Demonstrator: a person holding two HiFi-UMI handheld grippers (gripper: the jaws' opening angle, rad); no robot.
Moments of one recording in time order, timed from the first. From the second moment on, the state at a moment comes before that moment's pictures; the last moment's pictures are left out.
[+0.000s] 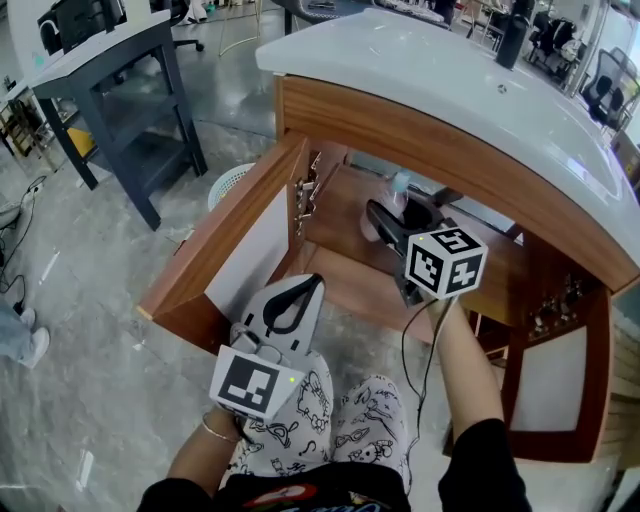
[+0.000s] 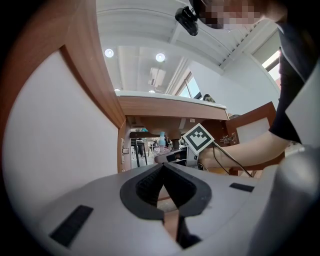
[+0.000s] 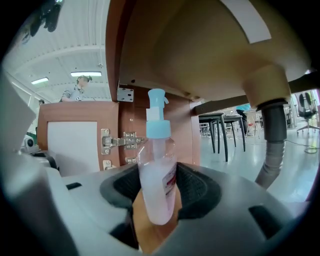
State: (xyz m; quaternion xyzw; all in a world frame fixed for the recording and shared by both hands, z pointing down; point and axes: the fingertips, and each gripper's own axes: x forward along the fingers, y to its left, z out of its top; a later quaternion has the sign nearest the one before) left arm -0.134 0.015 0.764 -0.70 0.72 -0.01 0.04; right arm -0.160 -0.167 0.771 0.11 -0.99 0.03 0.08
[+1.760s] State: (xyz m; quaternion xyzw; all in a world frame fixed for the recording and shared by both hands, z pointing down) left arm -0.137 0.019 0.762 -0.70 0.71 -0.01 0.05; right arm -0.197 -0.186 0.794 0.13 -0.99 0.01 0.08
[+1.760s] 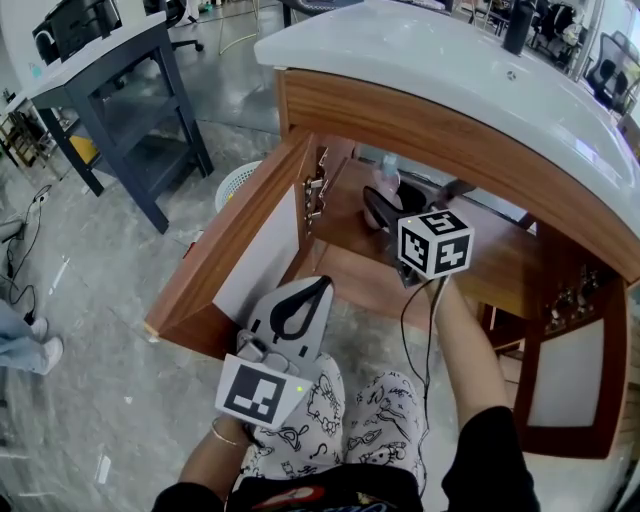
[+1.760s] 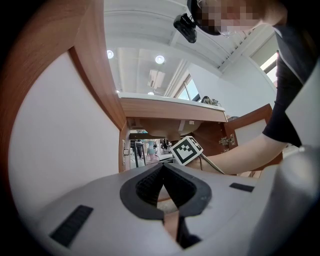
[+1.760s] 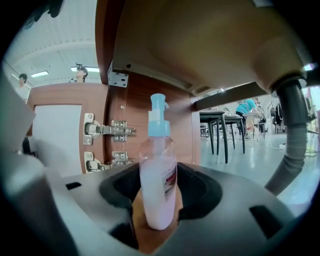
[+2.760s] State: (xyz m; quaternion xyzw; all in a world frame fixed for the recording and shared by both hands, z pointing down) left arm -0.107 -0.003 0.762 -0.71 0.70 0.00 0.04; right arm -0.112 -0.163 0.768 0.15 -0.99 0.04 -0.01
